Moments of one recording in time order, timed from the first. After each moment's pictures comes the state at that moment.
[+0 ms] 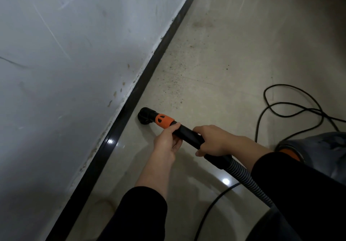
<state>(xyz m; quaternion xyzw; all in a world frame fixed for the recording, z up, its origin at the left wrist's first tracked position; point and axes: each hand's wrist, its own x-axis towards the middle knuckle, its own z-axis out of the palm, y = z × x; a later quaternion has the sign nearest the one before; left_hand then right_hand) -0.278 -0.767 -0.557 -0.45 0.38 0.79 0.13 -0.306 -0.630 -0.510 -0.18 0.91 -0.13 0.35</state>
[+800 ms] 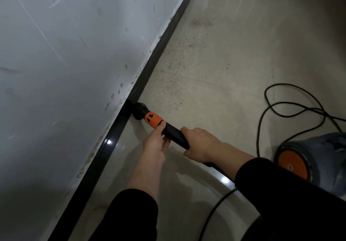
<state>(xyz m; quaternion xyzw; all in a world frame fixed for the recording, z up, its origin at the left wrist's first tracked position) -0.290 -0.793 -0.573 -0.47 0.38 0.79 0.08 -0.300 -0.666 -0.522 -0.21 0.93 -0.08 0.28</state>
